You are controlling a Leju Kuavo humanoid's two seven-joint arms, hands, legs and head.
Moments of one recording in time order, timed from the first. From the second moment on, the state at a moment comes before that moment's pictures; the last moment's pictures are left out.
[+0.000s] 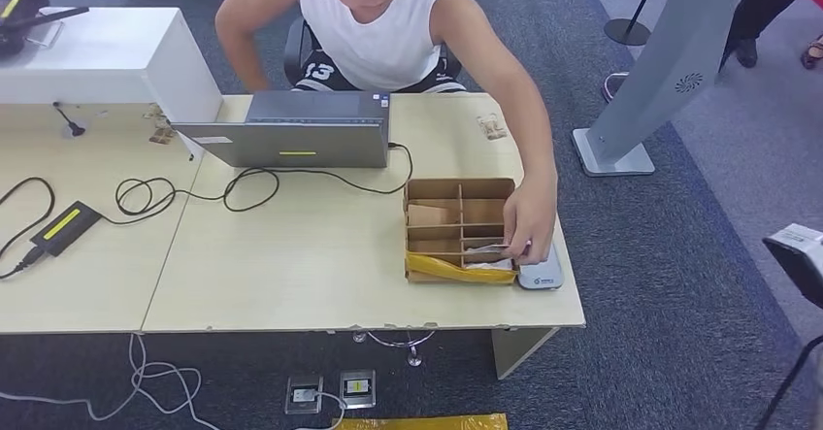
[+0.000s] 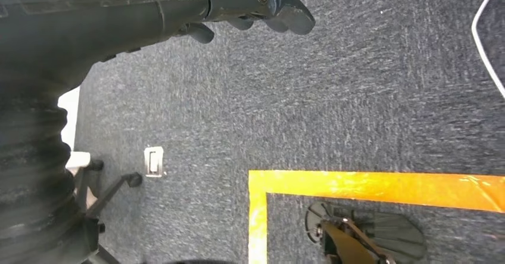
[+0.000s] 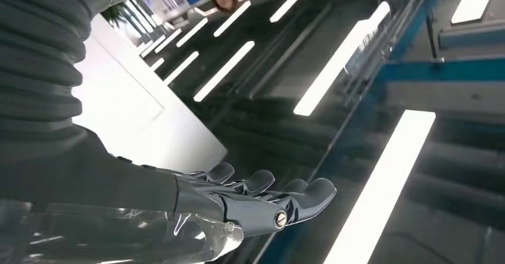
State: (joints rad) left arm -0.10 0.03 -1.16 -0.33 1.00 0.69 -0.04; right arm -0.24 -0.33 -0.52 -1.74 1.18 -0.70 -0.37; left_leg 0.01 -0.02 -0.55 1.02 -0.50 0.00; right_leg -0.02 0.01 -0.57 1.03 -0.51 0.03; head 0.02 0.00
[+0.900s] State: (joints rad) left arm -0.11 0.04 -1.15 -0.32 1.05 0.69 -0.07; right arm -0.18 0.06 -1.47 -0.80 1.17 -0.70 0.08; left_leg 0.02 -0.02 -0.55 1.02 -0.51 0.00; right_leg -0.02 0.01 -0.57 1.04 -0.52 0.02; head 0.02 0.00
